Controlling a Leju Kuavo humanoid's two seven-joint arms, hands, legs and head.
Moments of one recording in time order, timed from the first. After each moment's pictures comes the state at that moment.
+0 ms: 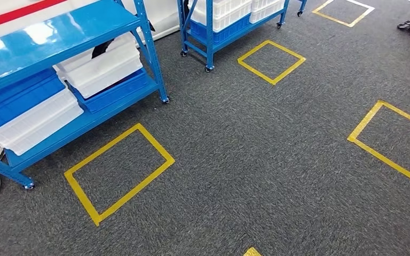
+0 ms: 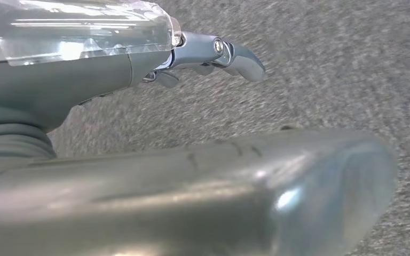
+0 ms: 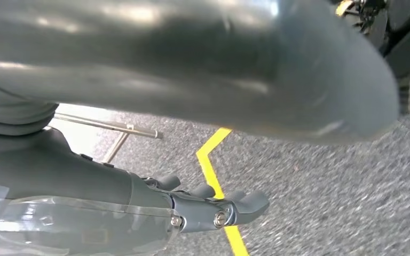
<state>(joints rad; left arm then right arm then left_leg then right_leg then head) -0.07 -0.16 1.34 -0.23 -0.67 0.22 -0.39 -0.02 0.13 -0.26 -0.18 0.34 -0.17 0.10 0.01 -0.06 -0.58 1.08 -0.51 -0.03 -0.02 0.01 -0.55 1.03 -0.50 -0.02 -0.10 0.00</state>
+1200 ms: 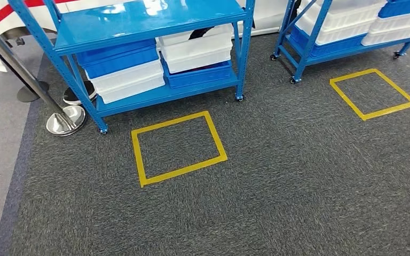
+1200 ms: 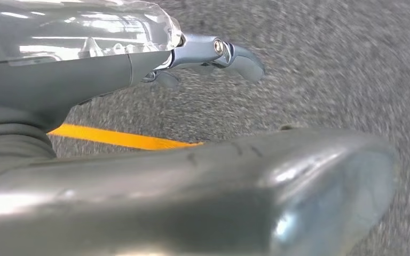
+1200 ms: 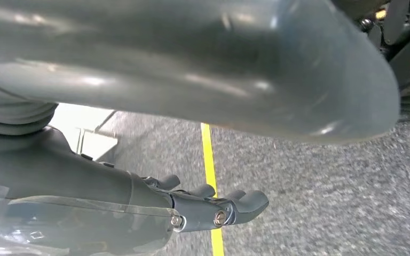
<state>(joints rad) -0.08 -0.16 1.32 -0.23 -0.67 0.21 -0.40 -0.01 0.16 -0.33 -0.18 0.29 -0.20 0.11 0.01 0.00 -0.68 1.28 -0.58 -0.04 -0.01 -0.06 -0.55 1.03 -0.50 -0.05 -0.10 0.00</state>
